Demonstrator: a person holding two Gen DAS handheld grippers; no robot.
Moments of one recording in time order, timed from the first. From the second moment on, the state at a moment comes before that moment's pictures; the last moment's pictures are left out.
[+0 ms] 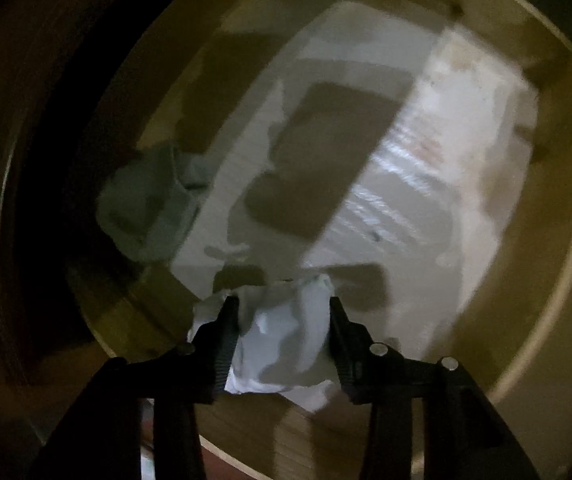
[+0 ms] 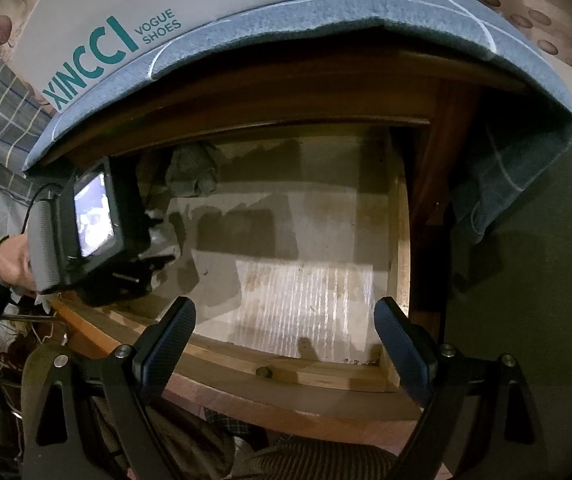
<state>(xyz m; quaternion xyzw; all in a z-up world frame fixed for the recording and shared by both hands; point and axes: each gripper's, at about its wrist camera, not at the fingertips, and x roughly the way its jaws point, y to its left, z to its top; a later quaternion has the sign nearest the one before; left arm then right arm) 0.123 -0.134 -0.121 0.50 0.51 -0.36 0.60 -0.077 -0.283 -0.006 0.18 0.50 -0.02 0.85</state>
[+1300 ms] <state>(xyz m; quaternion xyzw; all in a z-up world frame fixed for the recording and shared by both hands) 0.097 0.008 0.013 0.02 0.53 -0.19 0.82 0.010 -0.153 -0.025 -0.28 0.46 0.12 0.83</state>
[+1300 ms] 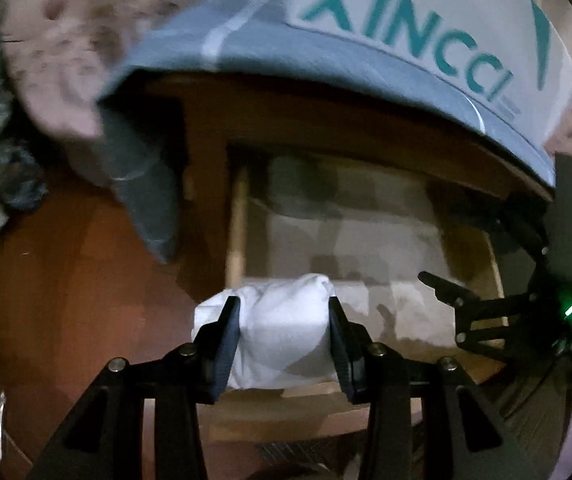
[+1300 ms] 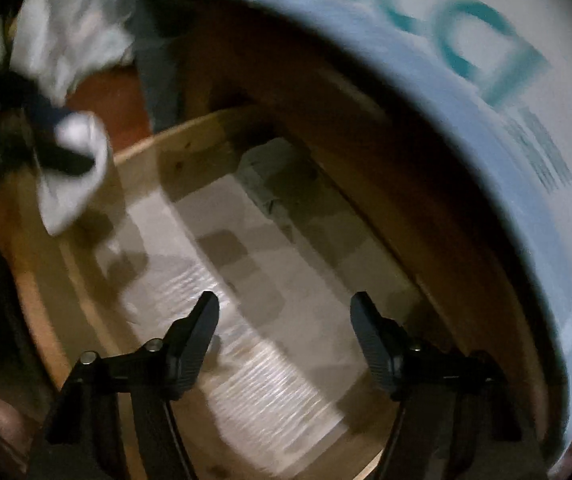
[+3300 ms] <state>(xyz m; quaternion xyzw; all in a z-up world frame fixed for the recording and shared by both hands) 0.071 0.032 0.044 -0.02 0.46 -0.19 0.87 0.153 -0.069 -0.106 -0.39 0.36 0.09 0.84</state>
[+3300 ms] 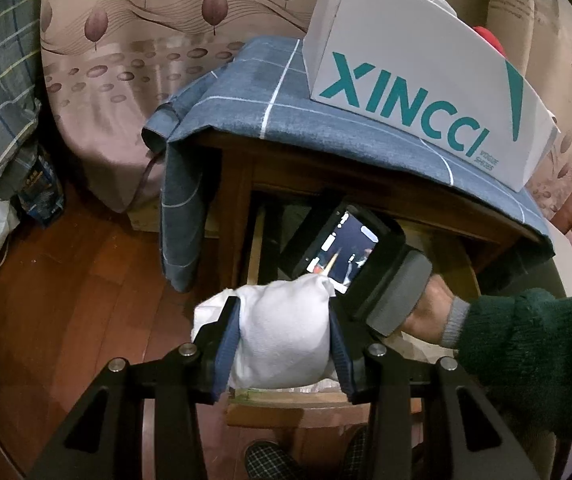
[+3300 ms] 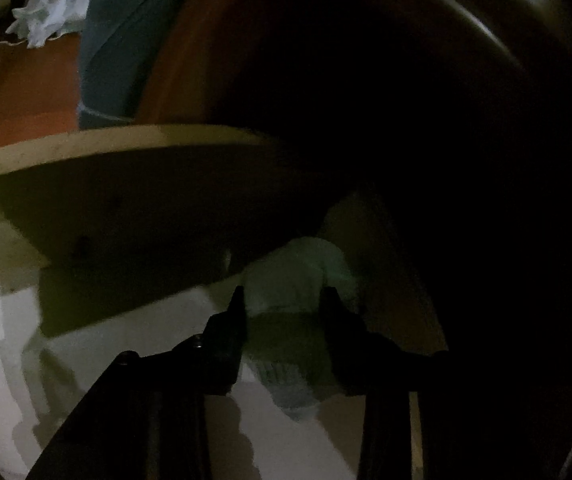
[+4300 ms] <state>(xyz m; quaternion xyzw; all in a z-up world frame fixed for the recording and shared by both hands) 0.071 0.032 0.041 -0.02 0.47 -0.19 0.86 0.032 -0.153 -0.073 -0.22 0.58 0.19 0.76</state>
